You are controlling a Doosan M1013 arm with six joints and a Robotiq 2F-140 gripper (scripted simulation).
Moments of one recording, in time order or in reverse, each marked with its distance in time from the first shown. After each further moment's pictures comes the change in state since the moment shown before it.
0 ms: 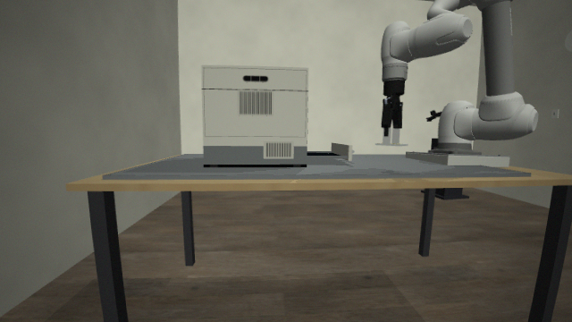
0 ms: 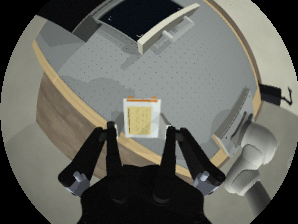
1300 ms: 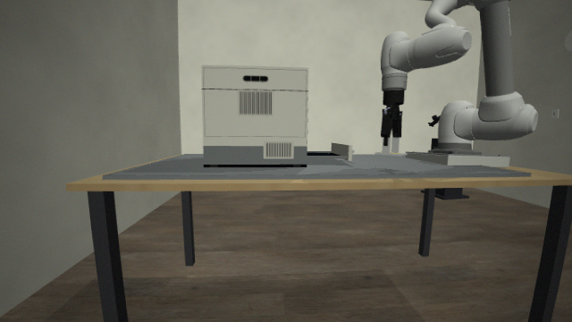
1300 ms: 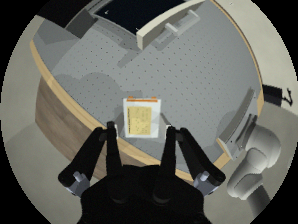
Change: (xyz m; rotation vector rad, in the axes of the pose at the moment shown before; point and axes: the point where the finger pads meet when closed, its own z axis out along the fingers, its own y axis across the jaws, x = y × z) arm 0.000 0.000 0.036 0.000 0.000 0.000
